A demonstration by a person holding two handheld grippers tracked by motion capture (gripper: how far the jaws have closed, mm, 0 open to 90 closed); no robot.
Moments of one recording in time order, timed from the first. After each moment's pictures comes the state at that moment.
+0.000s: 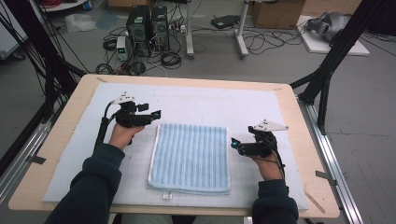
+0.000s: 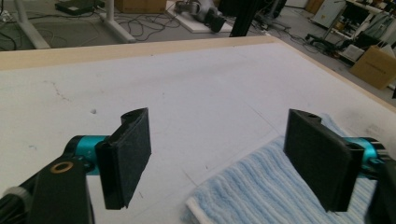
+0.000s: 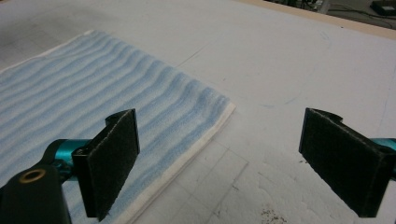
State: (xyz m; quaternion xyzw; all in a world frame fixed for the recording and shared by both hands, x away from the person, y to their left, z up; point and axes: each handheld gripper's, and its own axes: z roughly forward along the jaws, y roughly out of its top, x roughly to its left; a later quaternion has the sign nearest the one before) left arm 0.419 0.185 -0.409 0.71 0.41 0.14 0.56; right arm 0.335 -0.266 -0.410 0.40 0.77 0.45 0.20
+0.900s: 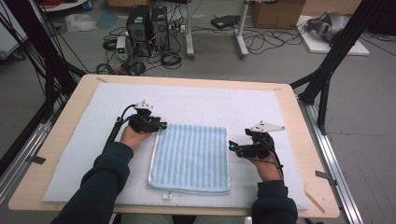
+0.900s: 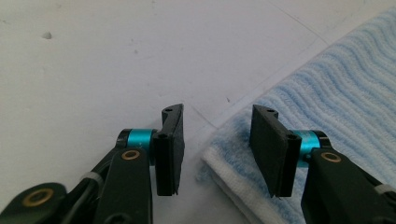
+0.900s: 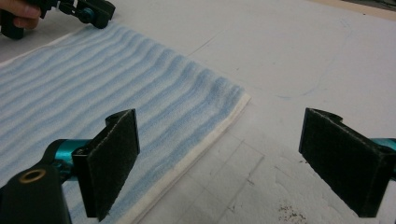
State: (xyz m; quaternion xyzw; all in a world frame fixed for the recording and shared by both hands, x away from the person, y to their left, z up) left arm 0.437 0.159 -0.450 0.81 0.38 0.11 0.43; right arm 0.335 -0.260 -0.415 0.39 0.78 0.45 0.18
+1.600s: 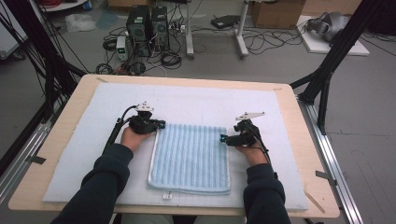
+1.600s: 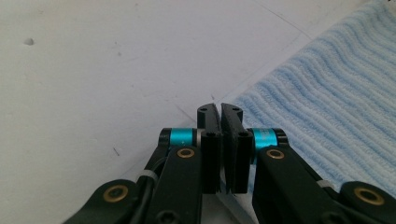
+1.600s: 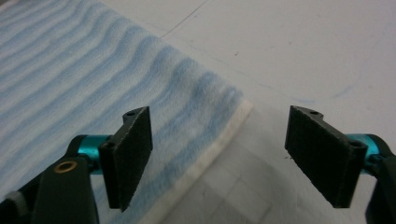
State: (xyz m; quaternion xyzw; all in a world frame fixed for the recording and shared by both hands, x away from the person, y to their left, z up) left arm 0.433 0.159 -0.451 0.81 0.36 0.11 0.44; right arm 0.392 -0.234 -0.436 0.42 0.81 0.38 0.13
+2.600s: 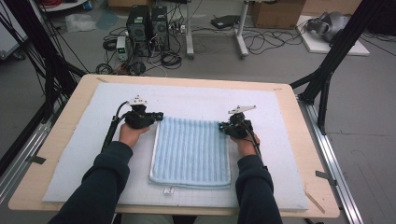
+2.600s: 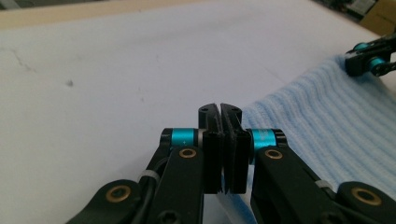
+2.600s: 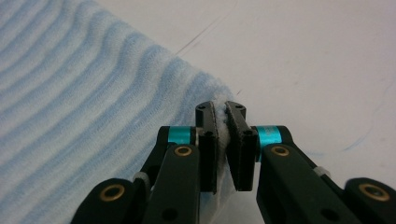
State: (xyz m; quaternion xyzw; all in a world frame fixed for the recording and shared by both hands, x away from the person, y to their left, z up) left arm 0.439 0.169 -0.430 0.76 0.39 0.12 0.51; right arm 0.416 -0.213 -0.434 0.41 0.81 0.38 0.15
